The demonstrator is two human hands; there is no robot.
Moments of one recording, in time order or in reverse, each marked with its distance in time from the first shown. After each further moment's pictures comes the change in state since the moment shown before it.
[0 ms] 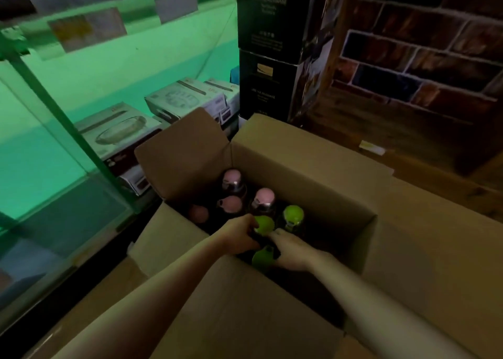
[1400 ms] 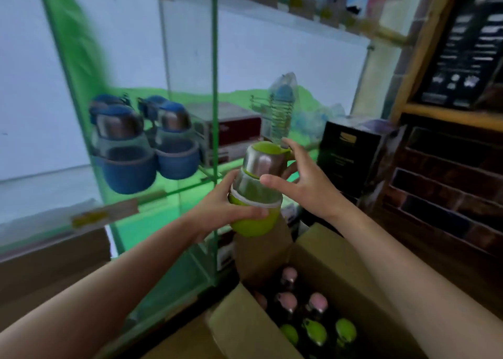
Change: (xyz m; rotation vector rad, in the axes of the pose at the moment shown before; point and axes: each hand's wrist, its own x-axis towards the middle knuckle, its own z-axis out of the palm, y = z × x) left_hand -0.230 0.023 -0.243 -0.685 0.567 0.474; right_hand -0.126 -0.306 -0.212 0.235 0.658 -0.700
